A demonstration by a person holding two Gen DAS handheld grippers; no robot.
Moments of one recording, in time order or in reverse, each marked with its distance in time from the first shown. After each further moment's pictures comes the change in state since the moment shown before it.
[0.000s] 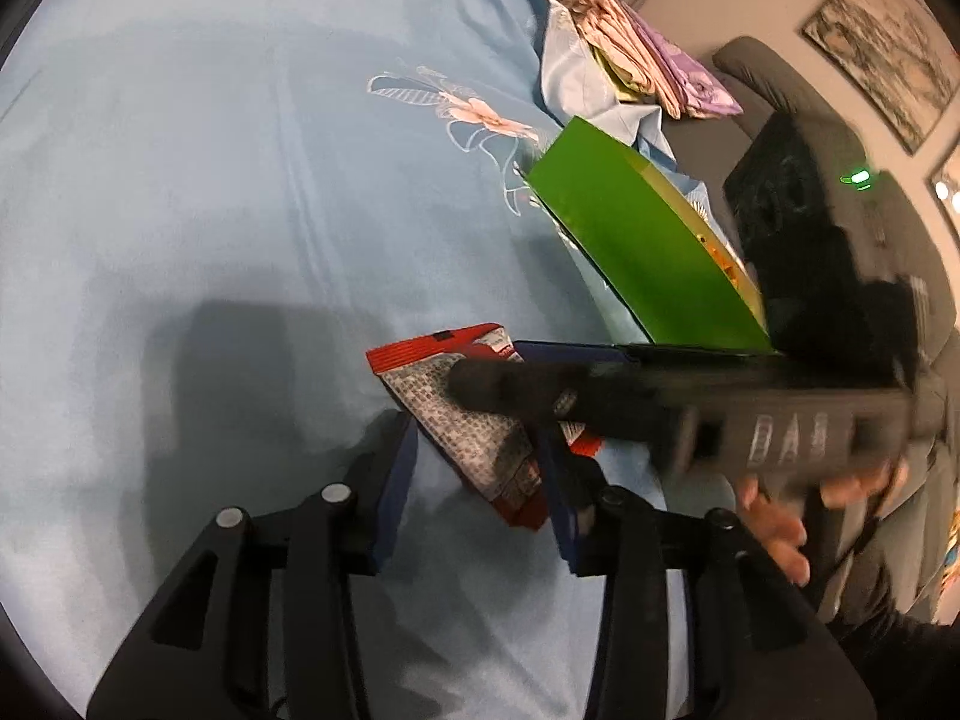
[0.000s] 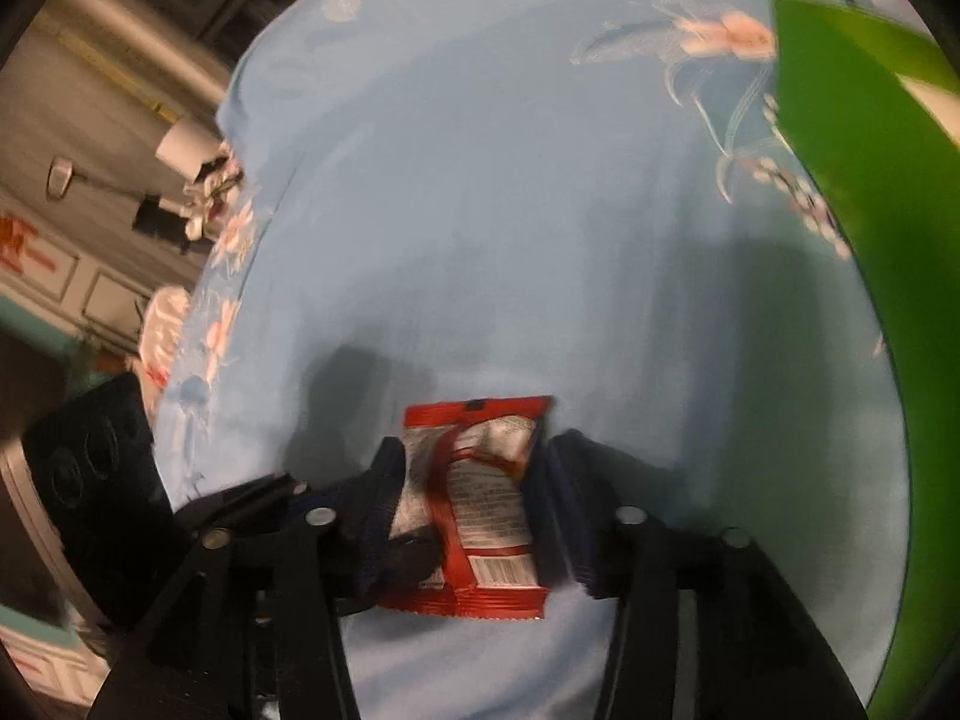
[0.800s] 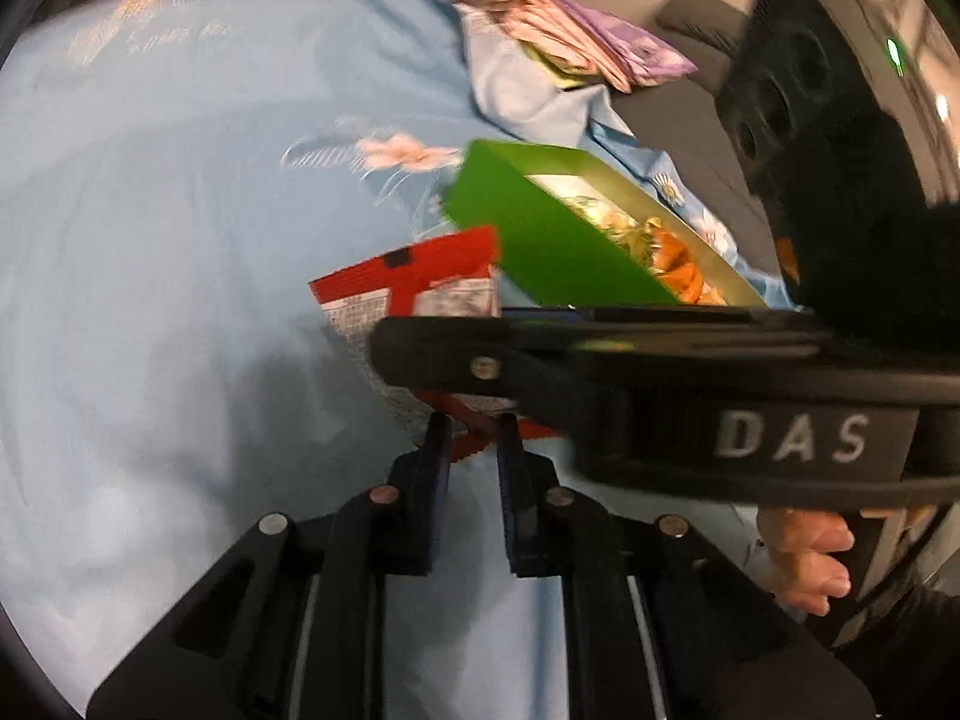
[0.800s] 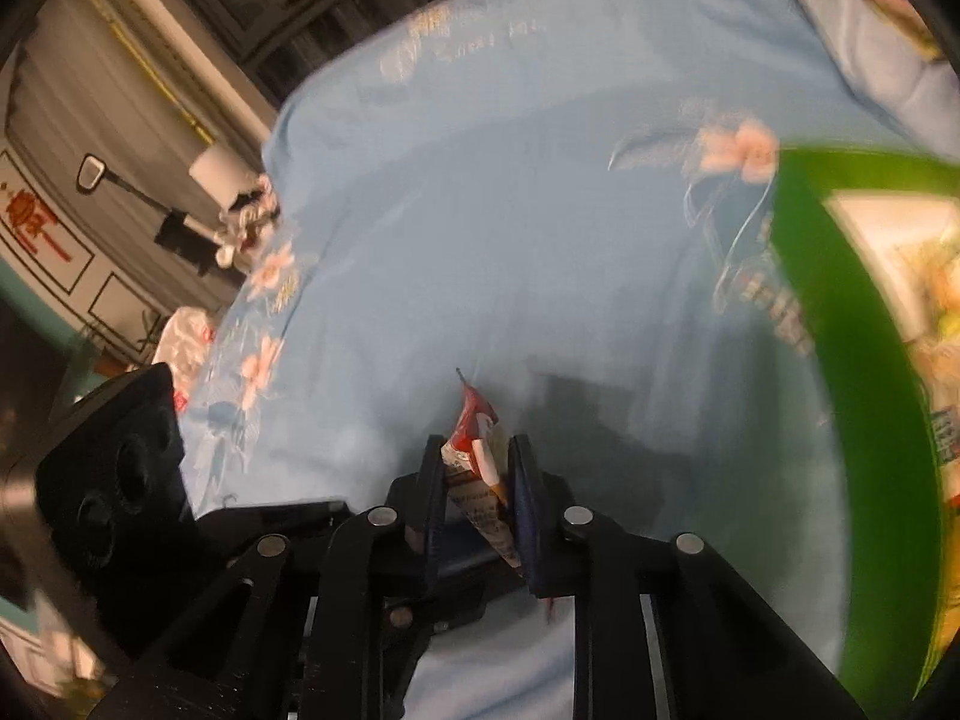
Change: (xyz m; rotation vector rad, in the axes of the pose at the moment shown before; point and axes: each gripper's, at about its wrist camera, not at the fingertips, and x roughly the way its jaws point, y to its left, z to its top) left arm 0.001 -0.069 0.024 0.205 -0.025 0.059; right arm -0.023 0.094 -0.003 -0.037 -0.163 0.025
